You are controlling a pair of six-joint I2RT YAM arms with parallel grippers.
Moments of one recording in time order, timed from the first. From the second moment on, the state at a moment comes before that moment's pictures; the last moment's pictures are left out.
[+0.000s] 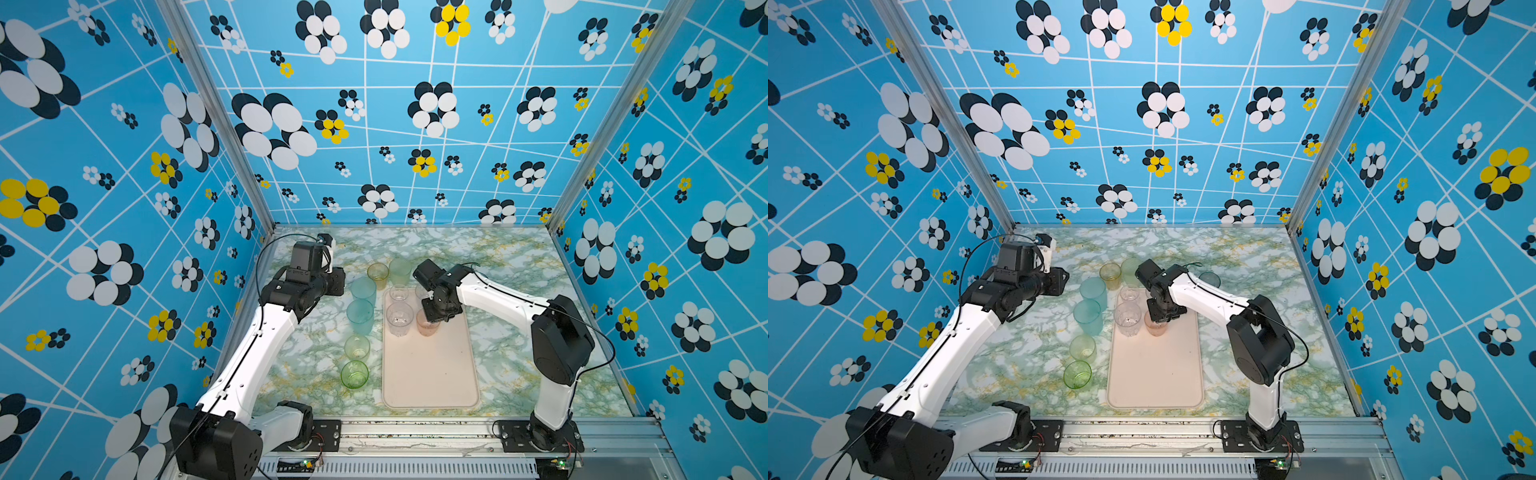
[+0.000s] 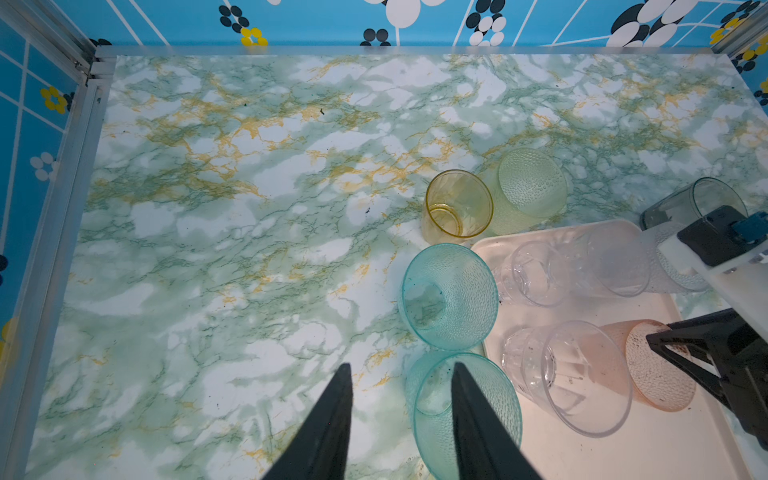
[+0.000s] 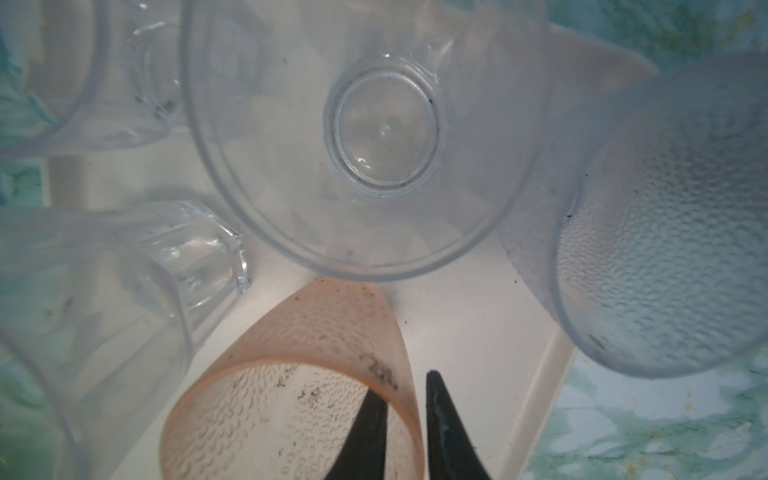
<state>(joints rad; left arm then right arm) -0.21 1.20 1.13 -0.67 0.07 -0.13 0.73 1.88 1.46 -0.97 0.14 0.43</state>
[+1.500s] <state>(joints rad) -0.20 1.17 1.02 -0.63 0.04 -0.14 0.51 1.61 1.34 -0.97 0.13 0.43</state>
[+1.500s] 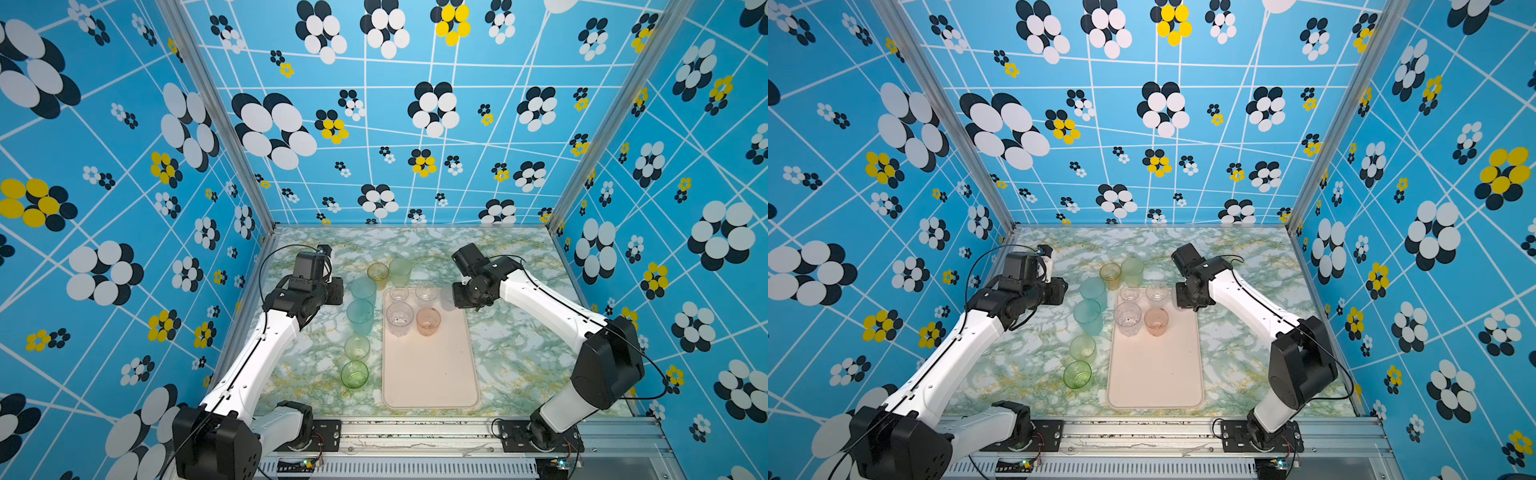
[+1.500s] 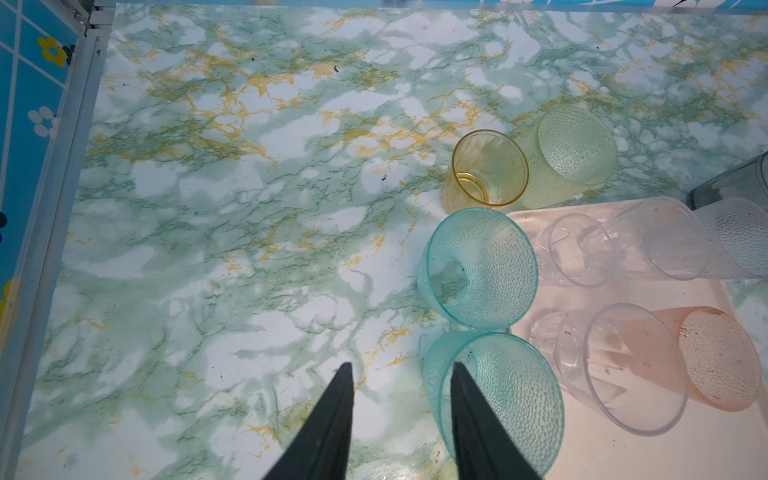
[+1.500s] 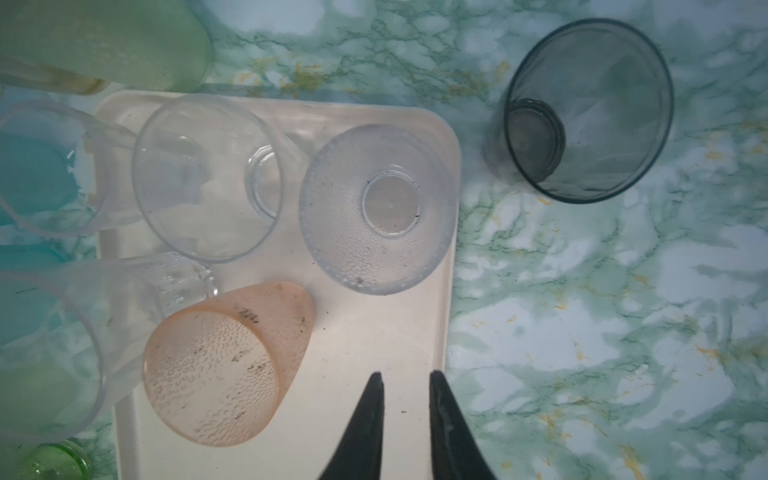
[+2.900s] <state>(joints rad) -0.20 1.17 1.02 -0.64 0.03 -0.14 0.17 1.83 1.45 -0.85 0.04 0.34</state>
